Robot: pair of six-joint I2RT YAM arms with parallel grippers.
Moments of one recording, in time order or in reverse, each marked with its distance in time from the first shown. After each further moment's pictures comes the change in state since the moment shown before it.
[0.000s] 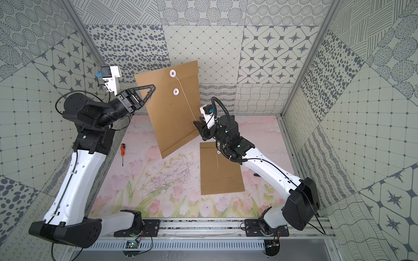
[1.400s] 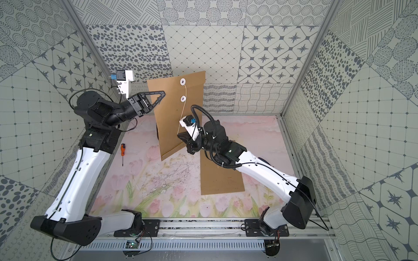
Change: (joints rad) left arm -0.065 0.026 -0.011 -0.097 0.019 0.104; right arm 0.209 0.001 0.069 -0.153 -0.133 -0.025
